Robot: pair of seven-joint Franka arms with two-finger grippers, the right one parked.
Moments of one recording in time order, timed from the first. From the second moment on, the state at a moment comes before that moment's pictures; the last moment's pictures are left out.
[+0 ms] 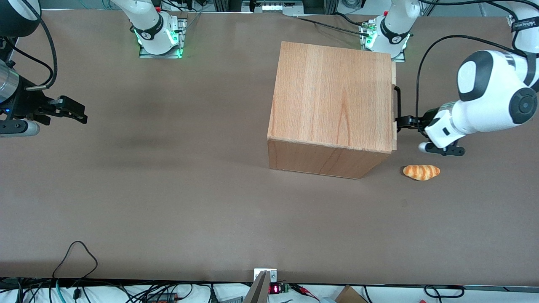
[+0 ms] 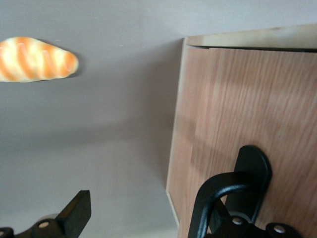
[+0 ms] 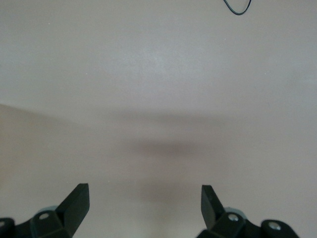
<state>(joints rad) 0.04 0.15 -0.07 -1.93 -0.20 1.82 0.08</state>
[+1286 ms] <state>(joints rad) 0.23 0.15 -0.06 -1.92 -0.13 1.82 0.11</state>
